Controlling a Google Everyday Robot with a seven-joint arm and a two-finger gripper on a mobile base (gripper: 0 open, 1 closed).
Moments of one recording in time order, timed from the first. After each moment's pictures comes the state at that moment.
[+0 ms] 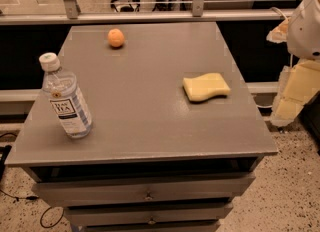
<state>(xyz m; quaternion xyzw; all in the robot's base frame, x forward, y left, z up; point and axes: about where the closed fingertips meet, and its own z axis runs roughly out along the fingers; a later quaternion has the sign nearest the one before) 0.438 -0.217 0.976 -0.60 0.78 -0.03 0.16</state>
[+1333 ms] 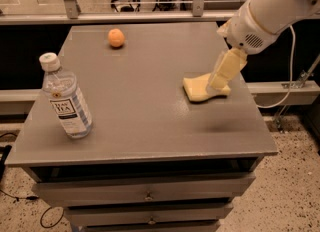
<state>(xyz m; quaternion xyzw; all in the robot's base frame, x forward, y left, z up) 0.563 -0.147 0.929 -0.58 0.77 0.05 0.27</state>
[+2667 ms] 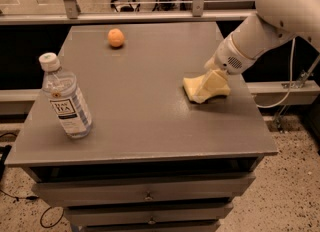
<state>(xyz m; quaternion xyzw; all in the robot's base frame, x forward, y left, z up) 0.591 -0.141 0.846 -0.54 0.80 0.12 0.23</state>
